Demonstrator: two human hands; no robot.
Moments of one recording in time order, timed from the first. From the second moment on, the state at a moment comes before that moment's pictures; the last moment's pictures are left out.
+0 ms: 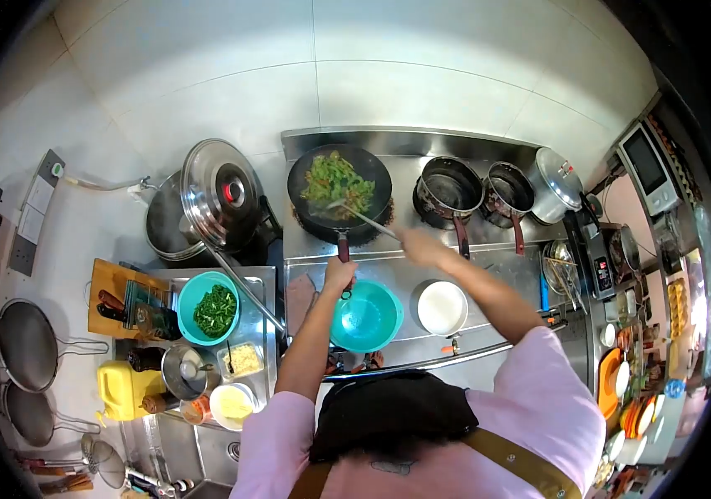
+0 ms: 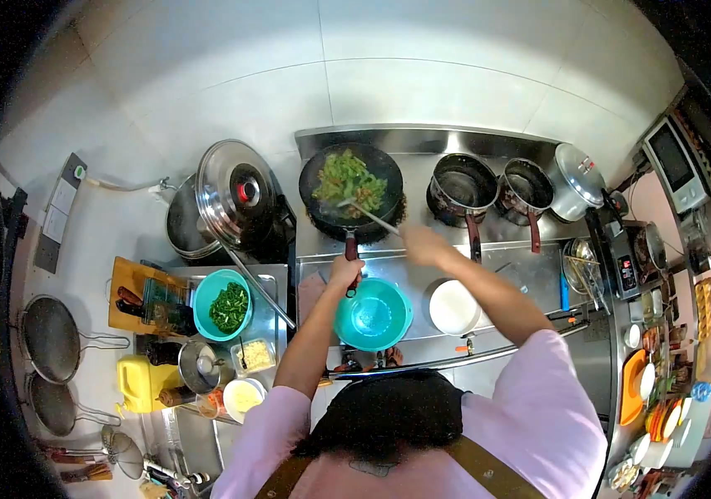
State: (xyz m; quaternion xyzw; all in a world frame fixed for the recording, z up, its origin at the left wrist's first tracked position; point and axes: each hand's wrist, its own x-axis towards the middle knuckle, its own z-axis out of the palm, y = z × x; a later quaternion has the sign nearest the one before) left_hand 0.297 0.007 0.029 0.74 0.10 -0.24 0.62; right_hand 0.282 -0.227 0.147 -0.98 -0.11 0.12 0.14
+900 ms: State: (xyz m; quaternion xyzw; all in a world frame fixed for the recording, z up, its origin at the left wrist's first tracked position) left_hand 0.294 -0.027 -0.015 0.76 0.16 -0.21 0.59; right_hand 0.358 -0.256 0.269 -0.78 0.20 0.30 0.51
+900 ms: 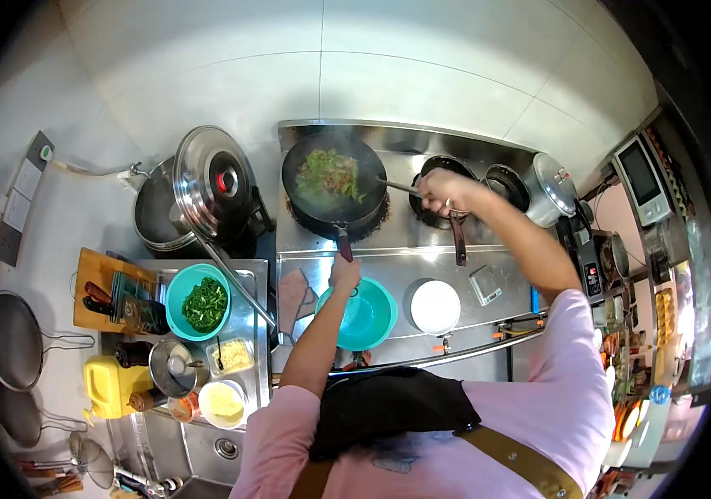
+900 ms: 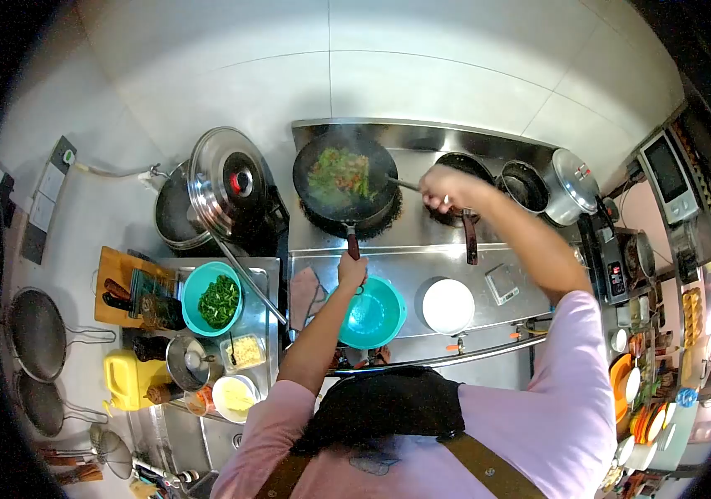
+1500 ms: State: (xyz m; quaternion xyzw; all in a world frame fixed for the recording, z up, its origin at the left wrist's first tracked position) left_hand 0.299 -0.009 0.000 0.74 0.12 -0.26 0.61; right_hand 0.419 -0.266 0.280 -0.90 0.05 0.34 0.27
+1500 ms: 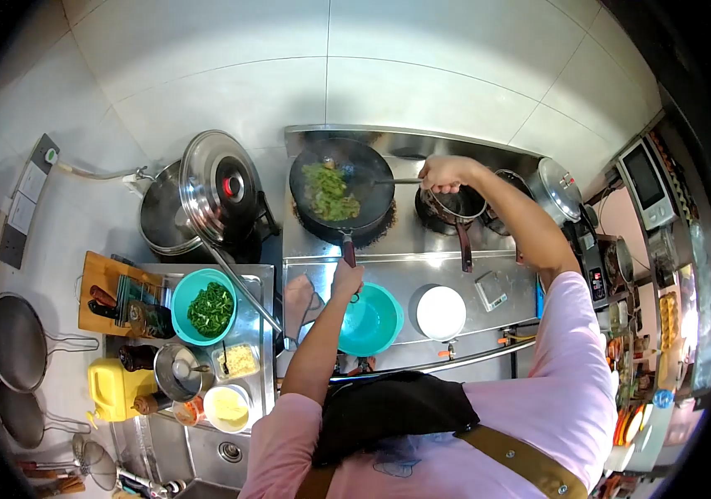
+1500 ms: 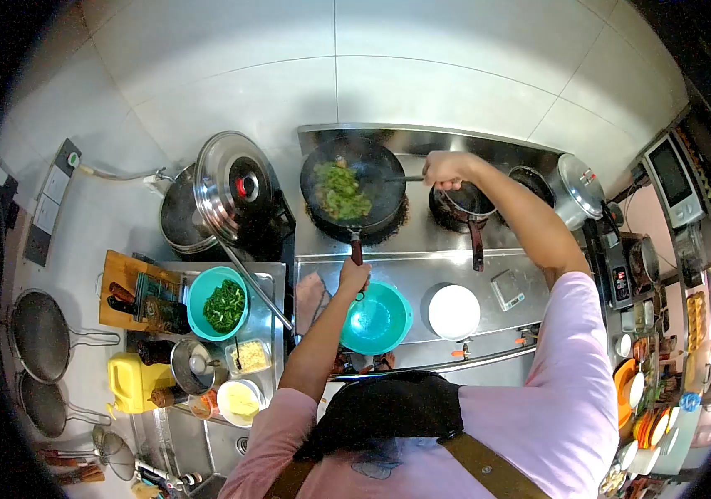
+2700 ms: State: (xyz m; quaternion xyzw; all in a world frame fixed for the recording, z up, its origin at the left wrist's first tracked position) left_hand 0.277 0.014 0.111 0.65 0.05 -0.30 0.70; right_hand 0.242 -0.217 0.271 -0.98 -0.11 0.14 0.00
